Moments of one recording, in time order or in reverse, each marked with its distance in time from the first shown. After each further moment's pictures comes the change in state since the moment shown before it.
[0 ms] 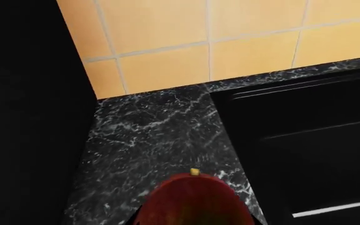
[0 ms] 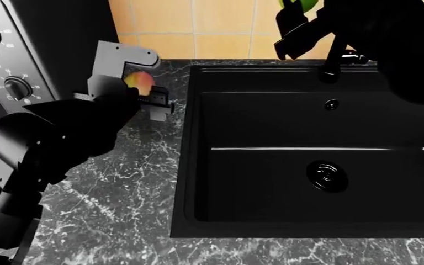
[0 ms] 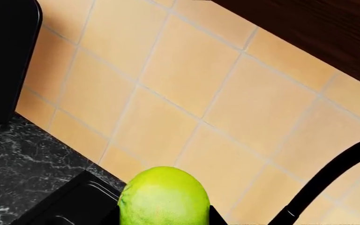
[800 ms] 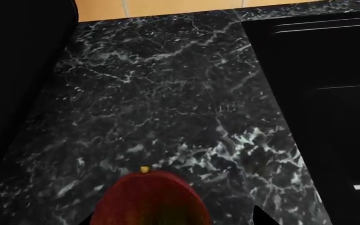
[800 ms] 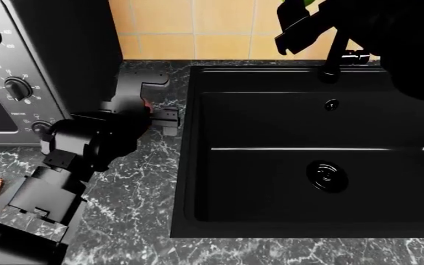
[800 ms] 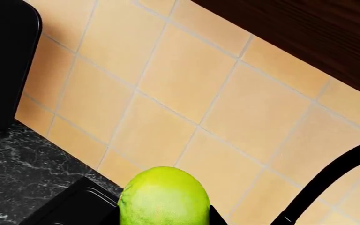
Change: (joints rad) left arm -0.057 0.198 0.055 -0.540 0.151 0.145 0.119; right arm 0.012 -0.007 0.014 -0.003 -0.005 0.009 -0.004
